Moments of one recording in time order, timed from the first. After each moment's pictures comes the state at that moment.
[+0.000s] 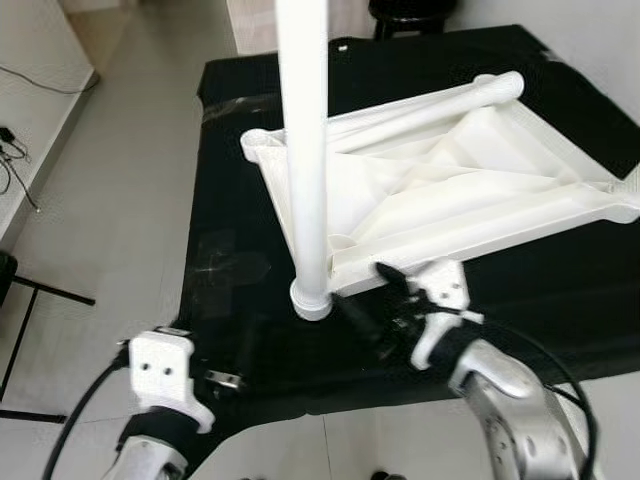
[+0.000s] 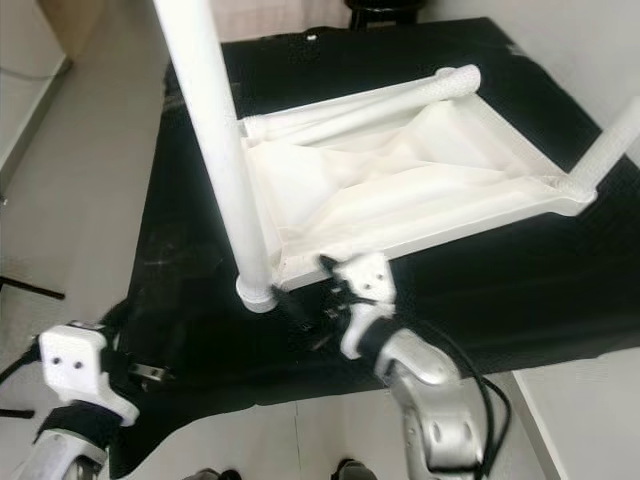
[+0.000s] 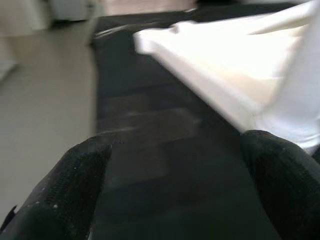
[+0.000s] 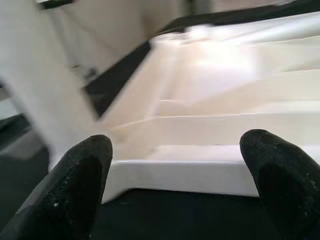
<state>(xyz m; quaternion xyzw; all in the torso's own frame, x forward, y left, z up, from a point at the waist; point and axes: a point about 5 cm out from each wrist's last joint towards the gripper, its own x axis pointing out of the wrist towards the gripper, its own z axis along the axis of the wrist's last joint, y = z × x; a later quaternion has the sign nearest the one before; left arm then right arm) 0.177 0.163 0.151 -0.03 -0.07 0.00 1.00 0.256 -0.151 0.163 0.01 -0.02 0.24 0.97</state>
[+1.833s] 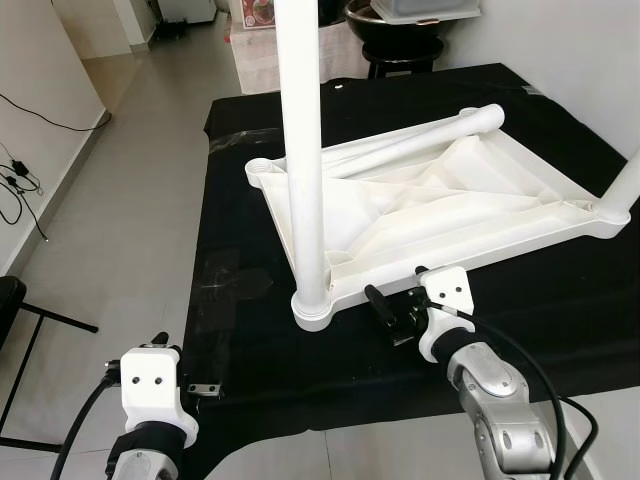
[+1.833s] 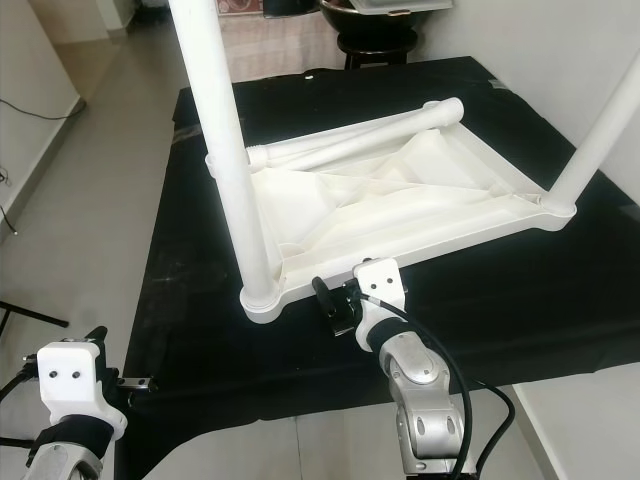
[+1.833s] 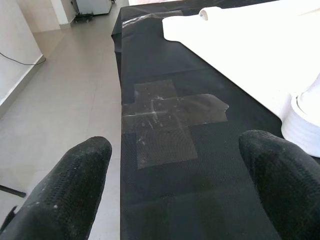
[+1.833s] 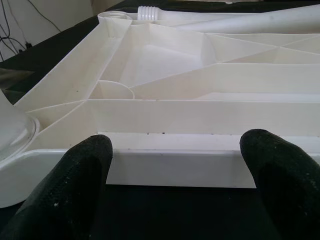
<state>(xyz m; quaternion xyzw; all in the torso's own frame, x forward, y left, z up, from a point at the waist) 0.181 0.169 0.130 -0.01 -0.02 0.04 1.00 0.278 -0.153 0.134 -0.07 0.02 0.15 0.99</state>
